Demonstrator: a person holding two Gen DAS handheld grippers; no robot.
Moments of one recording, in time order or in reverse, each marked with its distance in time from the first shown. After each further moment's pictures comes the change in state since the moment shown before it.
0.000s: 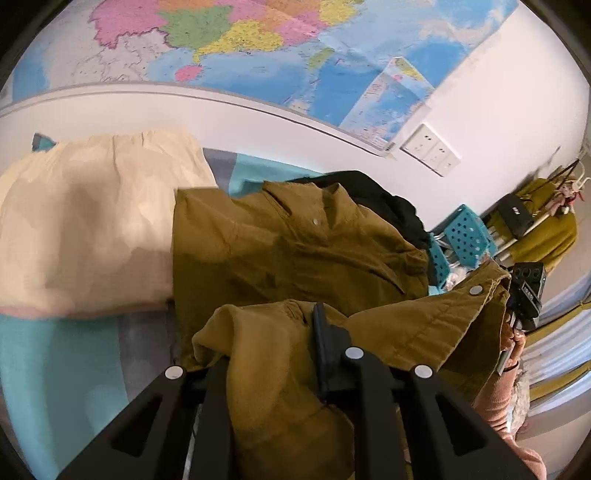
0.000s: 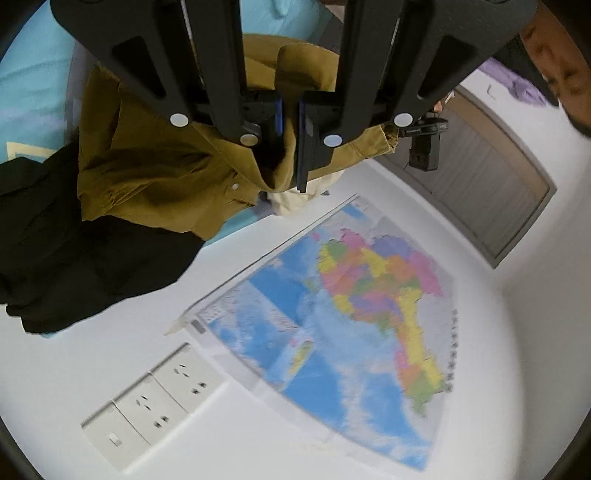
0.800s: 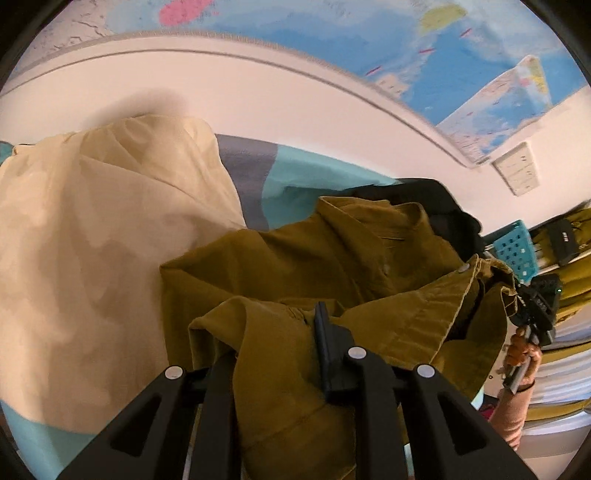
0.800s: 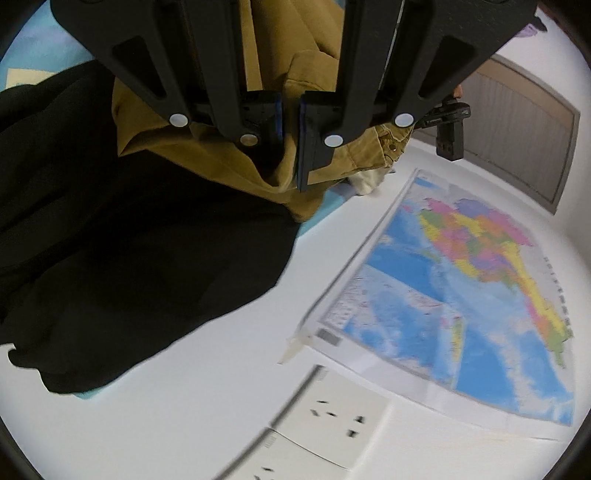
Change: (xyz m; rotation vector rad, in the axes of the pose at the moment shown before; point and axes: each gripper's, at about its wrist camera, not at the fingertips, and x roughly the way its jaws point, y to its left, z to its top) left arm 0.128 0.056 0.105 -0.125 0.194 0.106; right arm 0.089 -0.121 0.048 0.233 0.080 -0.221
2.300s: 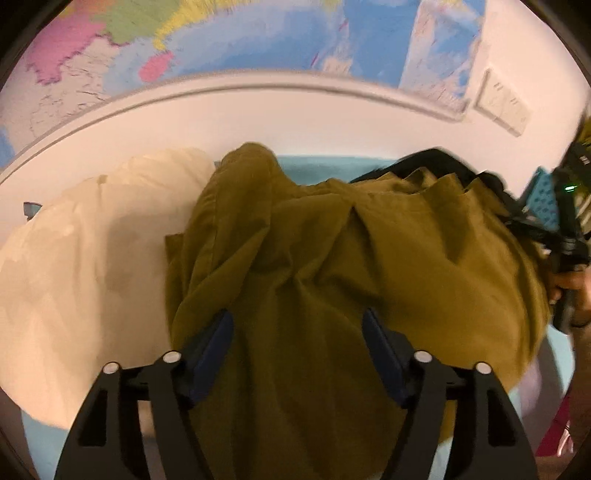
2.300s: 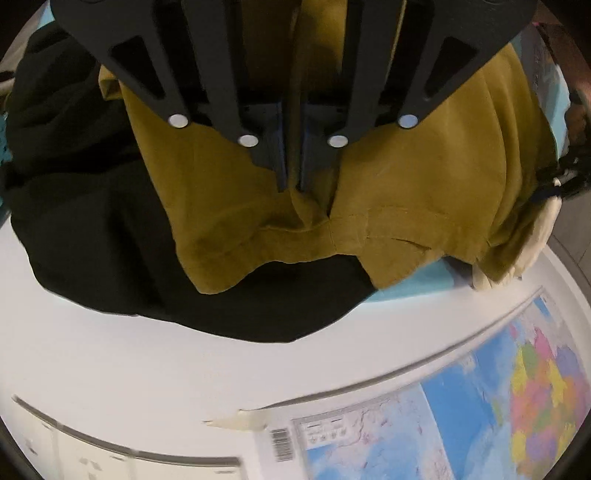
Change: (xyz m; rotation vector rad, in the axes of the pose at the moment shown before) left arm 0.007 -0.034 -0.084 0.278 -0.285 0.207; right arm 0.095 0.039 -0.036 -0.517 0.059 -0.475
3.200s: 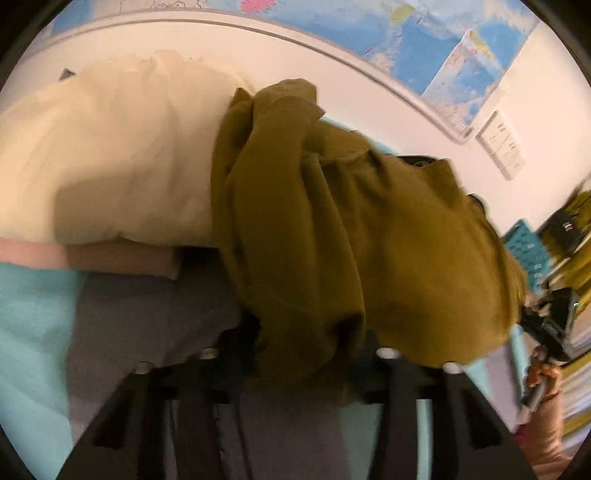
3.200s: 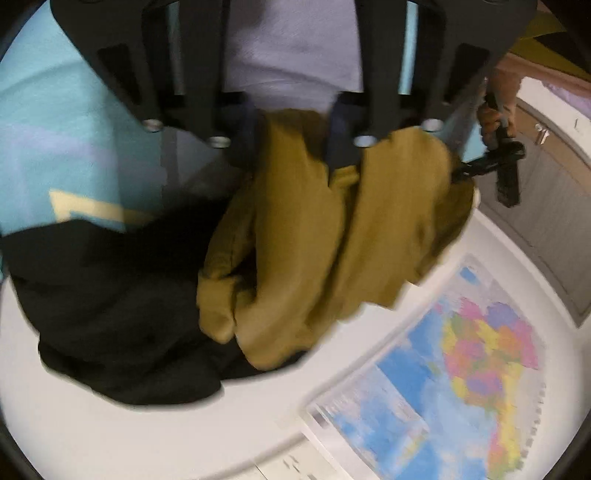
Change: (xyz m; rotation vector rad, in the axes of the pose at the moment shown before) left arm -0.009 0.029 -0.102 -0.279 -0.038 -0.145; right arm -0.112 -0.052 -0.135 0.174 -0.114 0.300
